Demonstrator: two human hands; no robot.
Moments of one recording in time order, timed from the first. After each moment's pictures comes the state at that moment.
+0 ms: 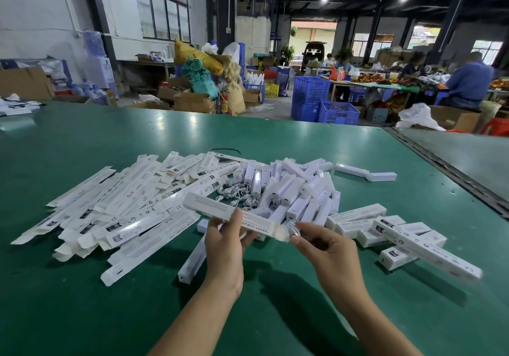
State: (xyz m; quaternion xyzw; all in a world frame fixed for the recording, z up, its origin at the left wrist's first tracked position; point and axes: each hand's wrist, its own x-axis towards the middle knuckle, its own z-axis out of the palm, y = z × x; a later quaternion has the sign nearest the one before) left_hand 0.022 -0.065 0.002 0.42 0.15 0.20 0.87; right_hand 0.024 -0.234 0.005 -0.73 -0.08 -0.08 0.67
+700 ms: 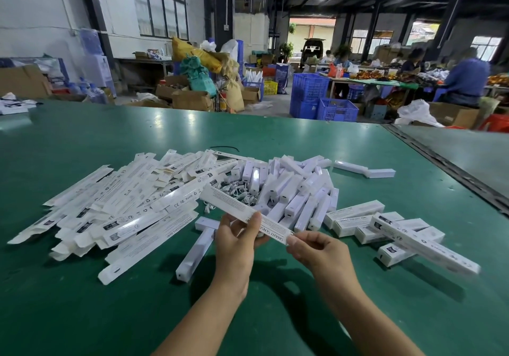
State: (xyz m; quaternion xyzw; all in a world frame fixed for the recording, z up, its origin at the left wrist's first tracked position) left_hand 0.015 -0.080 -0.005 0.54 0.05 0.20 0.82; right_hand 0.022 -0.231 -0.002 -0.65 0.00 0.03 0.76
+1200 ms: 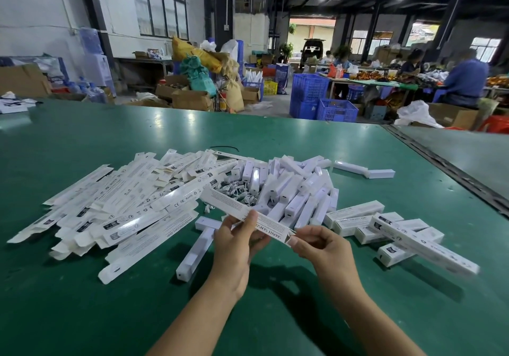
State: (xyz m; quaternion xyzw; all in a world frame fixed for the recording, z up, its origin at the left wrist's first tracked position) left_hand 0.012 -0.076 0.003 0.45 0.07 0.12 0.88; right_hand 0.026 -0.234 0.001 -0.69 -0.03 -0.02 0.72
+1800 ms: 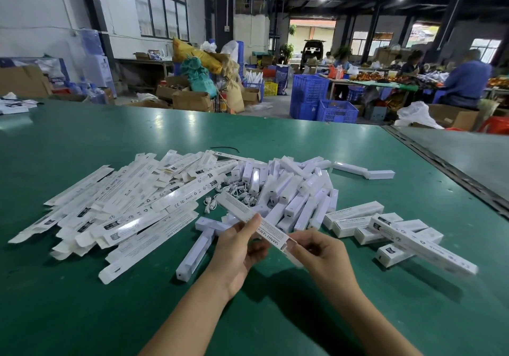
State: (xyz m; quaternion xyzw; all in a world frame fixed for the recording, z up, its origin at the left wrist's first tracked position) left_hand 0.012 -0.067 0.003 0.50 0.09 0.00 0.86; right_hand 0.022 -0.235 -0.002 -0.76 -0.14 -0.05 0.63
